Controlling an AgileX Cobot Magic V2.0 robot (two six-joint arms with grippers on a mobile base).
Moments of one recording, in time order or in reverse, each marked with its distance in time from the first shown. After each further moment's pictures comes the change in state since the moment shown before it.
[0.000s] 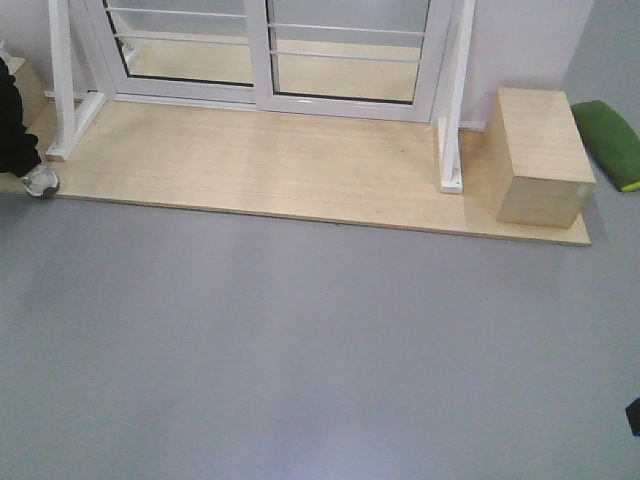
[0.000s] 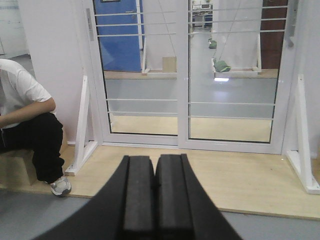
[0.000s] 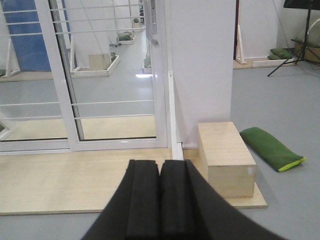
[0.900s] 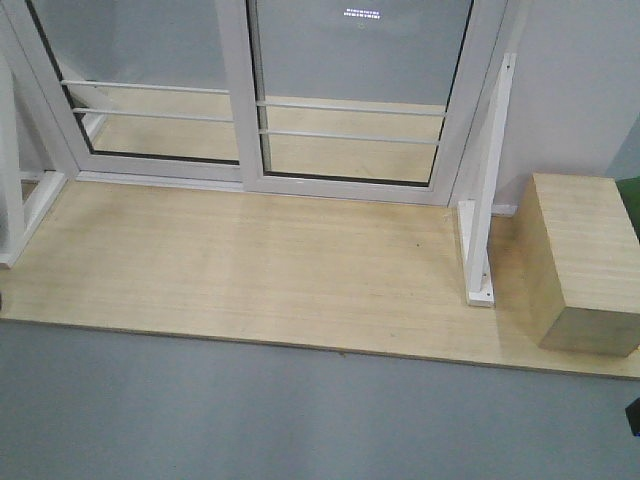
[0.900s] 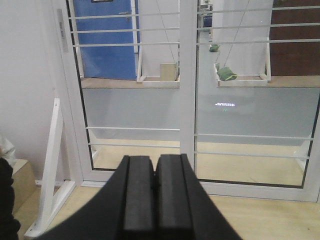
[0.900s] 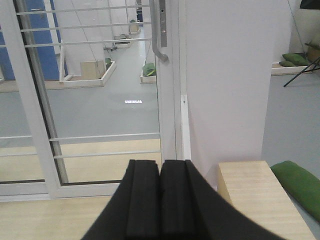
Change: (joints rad) left arm 0.000 0.000 0.000 0.000 0.000 0.000; right arm 0.000 0.000 0.000 0.000 0.000 0.000
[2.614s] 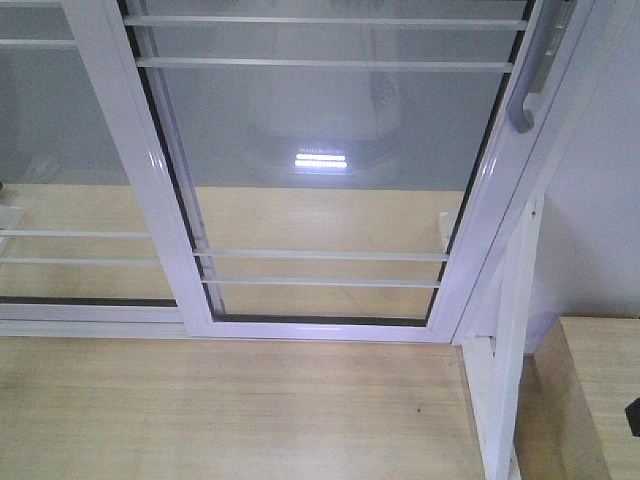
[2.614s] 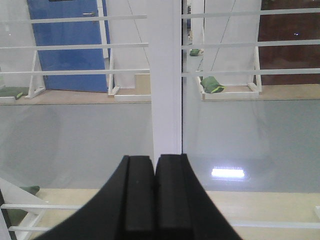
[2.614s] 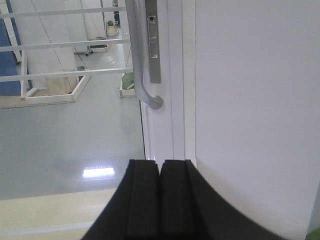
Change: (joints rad) left arm 0.000 0.000 0.000 0.000 0.000 0.000; right arm 0.000 0.000 0.000 0.000 0.002 0.000
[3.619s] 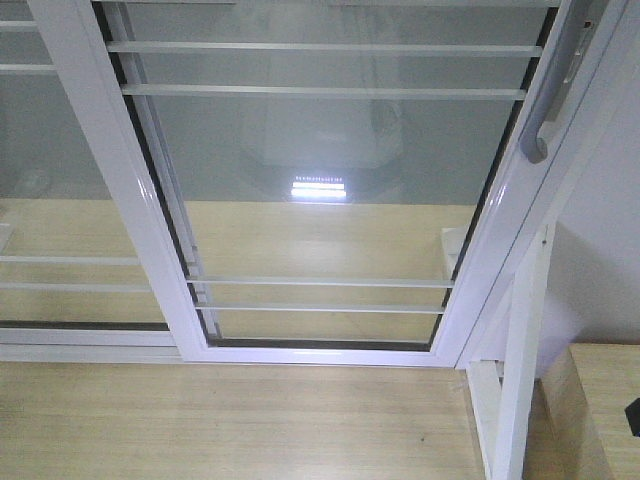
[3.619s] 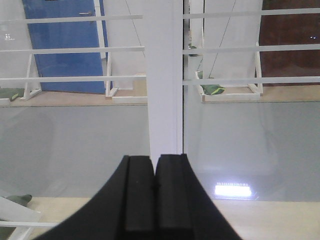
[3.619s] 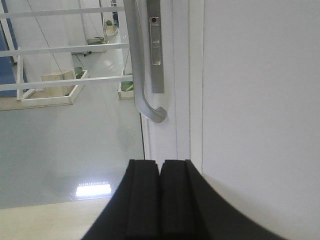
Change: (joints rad) left arm 0.000 0.000 0.000 0.000 0.000 0.000; right arm 0.000 0.000 0.000 0.000 0.001 0.000
